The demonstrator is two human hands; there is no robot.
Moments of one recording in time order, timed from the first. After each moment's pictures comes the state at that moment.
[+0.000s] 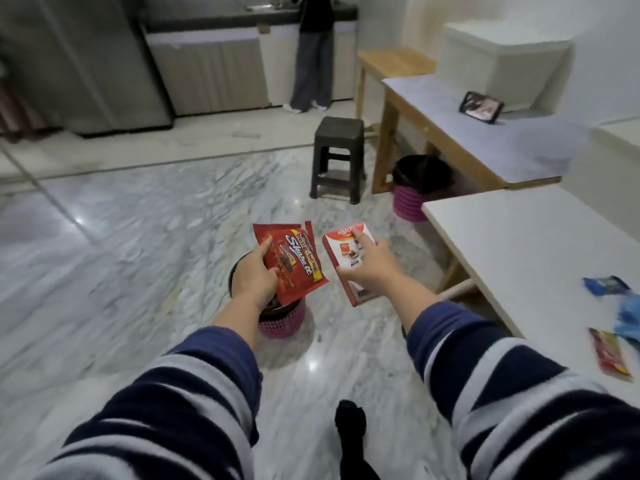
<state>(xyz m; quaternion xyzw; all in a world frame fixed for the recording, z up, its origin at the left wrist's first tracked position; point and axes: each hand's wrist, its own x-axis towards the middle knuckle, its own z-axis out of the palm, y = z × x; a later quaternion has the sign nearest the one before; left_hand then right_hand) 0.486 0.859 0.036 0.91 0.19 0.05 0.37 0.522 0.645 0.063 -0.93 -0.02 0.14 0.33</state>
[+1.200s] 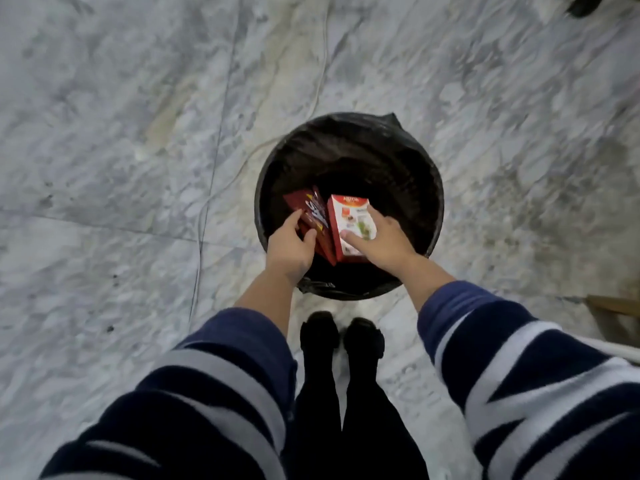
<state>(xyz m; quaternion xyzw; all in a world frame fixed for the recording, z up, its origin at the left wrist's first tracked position) 0.745 1.063 -0.406 0.72 0.47 -0.16 0.48 0.836 0.923 -0.420 -0.86 -0.03 0.46 0.20</state>
